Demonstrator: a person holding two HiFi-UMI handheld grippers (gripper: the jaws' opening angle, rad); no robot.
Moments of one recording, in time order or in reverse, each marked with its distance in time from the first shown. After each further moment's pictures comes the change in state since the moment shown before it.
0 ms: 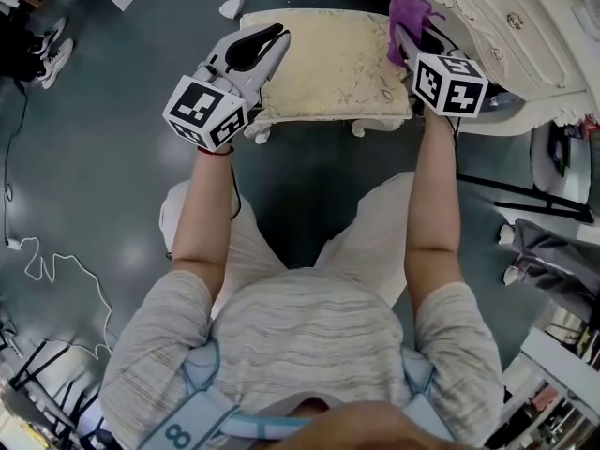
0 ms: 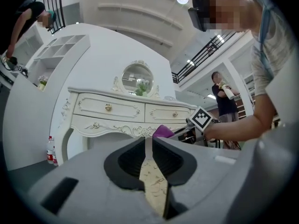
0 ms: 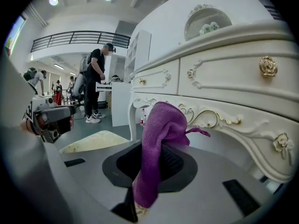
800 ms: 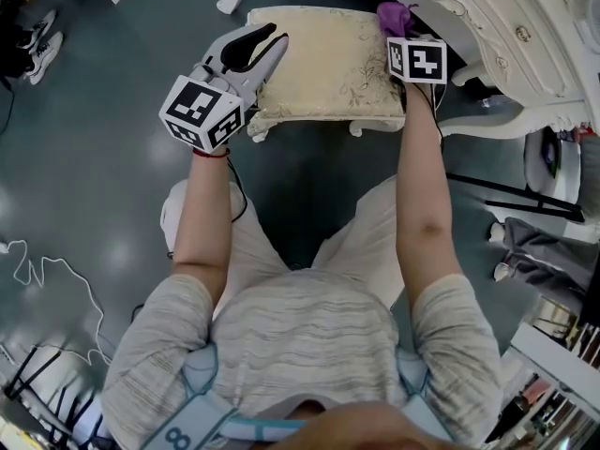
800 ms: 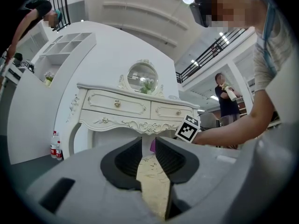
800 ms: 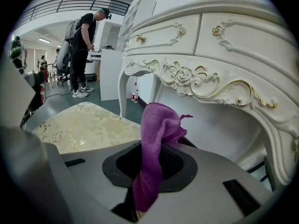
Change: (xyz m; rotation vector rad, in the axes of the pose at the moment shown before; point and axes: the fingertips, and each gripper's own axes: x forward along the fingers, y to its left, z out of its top) left arm -0.025 0.024 -0.016 -0.048 0.018 0.027; right arm 0.065 -0.006 -0.063 -0.080 0.336 -0.161
